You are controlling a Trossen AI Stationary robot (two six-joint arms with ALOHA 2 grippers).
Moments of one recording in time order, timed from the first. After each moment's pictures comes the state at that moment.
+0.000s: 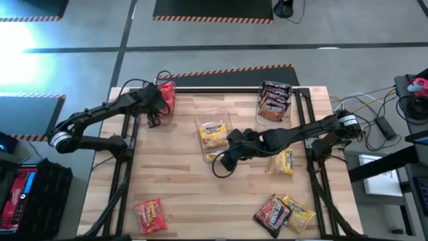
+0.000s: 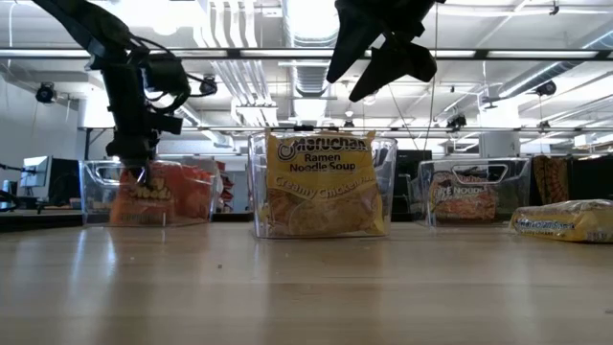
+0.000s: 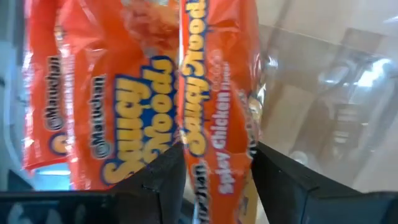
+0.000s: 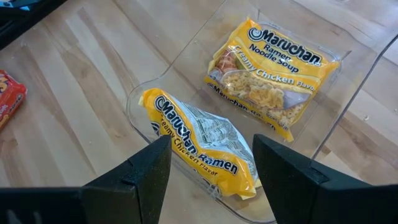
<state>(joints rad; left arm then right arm) 0.80 1.17 0.72 -0.68 -0.29 0.57 0.19 1.64 1.35 -0.65 0.34 0.80</state>
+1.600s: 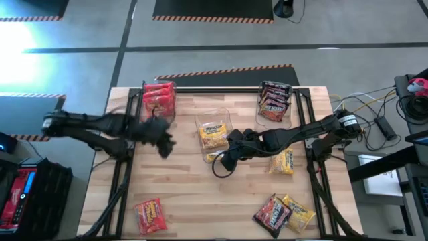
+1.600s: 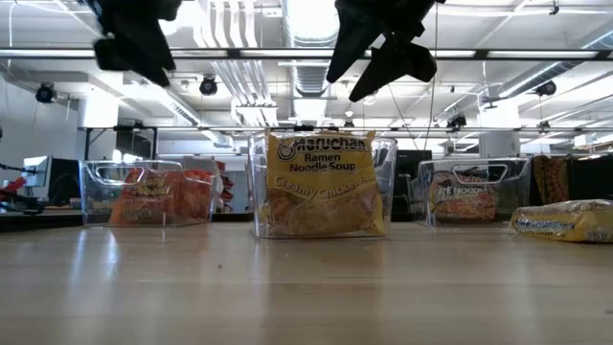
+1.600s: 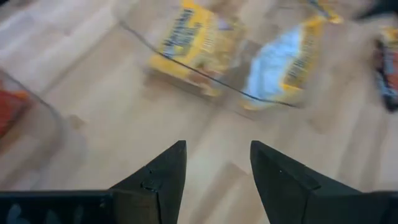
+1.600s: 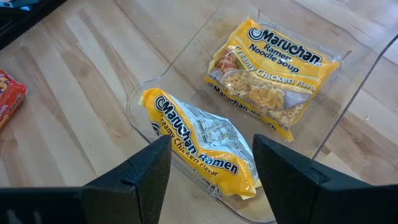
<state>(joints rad) -0.08 1.00 0.98 -0.89 -0.23 -0.69 0.19 1.64 1.35 -0.65 0.34 0.80</state>
